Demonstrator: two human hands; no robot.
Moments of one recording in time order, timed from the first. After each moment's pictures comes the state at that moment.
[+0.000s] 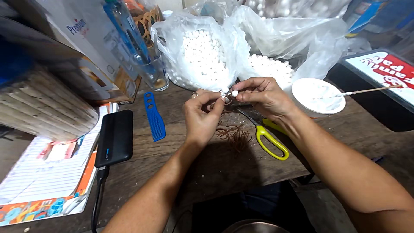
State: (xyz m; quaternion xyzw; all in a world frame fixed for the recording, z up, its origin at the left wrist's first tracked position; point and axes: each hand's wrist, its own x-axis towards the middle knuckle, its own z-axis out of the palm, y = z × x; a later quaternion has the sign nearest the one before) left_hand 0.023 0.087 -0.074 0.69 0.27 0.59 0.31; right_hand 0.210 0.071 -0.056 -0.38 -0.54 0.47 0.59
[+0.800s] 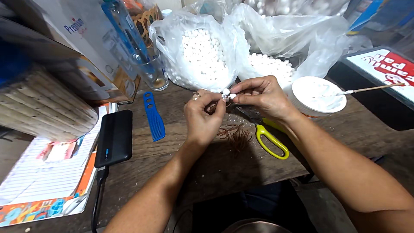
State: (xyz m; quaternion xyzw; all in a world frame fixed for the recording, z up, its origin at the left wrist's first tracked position) left_hand 0.022 0.086 -0.076 0.73 0.28 0.57 0.24; right_hand 0.208 0.070 -0.058 -0.38 -0.61 0.39 0.58
